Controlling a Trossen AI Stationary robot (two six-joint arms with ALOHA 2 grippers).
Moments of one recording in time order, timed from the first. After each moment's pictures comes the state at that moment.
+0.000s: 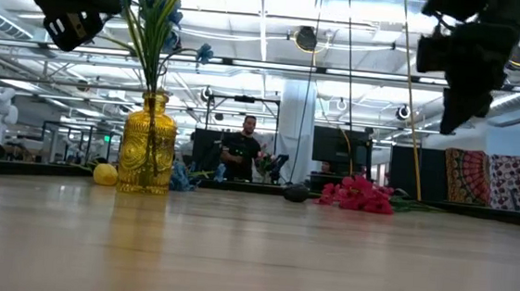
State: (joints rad) left arm -0.61 1.02 0.55 -0.03 -0.44 -0.68; right arm -0.14 0.97 0.75 -0.87 -0.04 0.45
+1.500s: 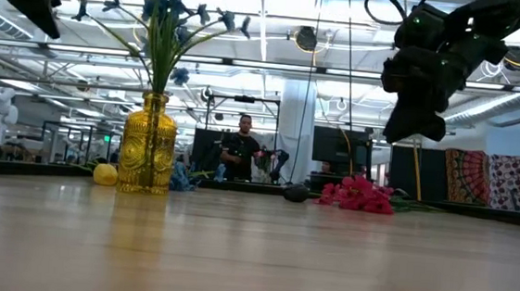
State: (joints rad) left arm -0.38 0.67 0.92 -1.35 -0.42 -0.63; right arm -0.45 1.09 0.68 -0.48 -0.26 0.36
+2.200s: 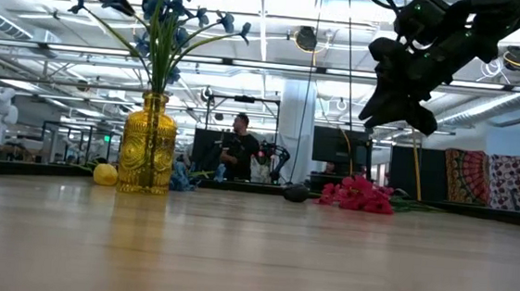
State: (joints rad) left arm 0.03 0.66 0.92 -0.84 -0.42 0.20; right arm -0.44 1.10 0.68 -0.29 -0.13 0.63
